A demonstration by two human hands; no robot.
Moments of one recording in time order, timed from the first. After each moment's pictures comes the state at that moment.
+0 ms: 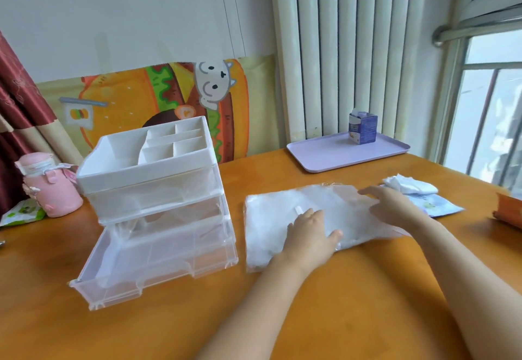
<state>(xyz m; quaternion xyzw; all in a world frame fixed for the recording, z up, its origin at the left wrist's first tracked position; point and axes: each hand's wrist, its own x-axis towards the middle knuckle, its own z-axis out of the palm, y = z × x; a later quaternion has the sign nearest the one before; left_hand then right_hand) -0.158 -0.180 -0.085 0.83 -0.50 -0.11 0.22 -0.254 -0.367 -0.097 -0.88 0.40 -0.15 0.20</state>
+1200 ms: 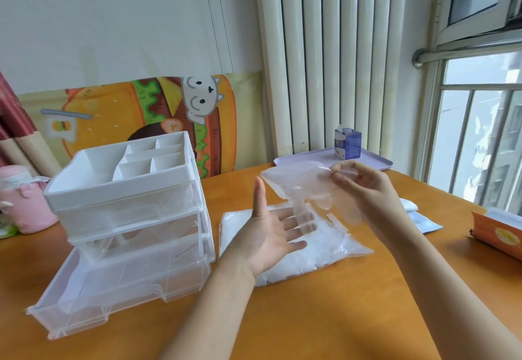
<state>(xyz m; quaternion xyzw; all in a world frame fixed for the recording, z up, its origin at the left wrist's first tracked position) -0.144 -0.159 -0.037 0.50 -0.27 -0.50 0.66 -0.273 -0.292 -0.022 -0.66 0.09 -0.45 0.60</state>
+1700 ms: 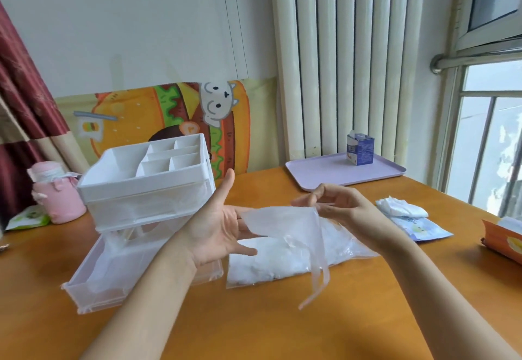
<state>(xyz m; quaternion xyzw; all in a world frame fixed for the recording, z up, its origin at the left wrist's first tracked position) -0.114 -0.090 0.003 0.59 -0.28 -0.45 0.60 -0.268 -0.282 -0.028 -0.76 -0.02 -0.24 0.60</state>
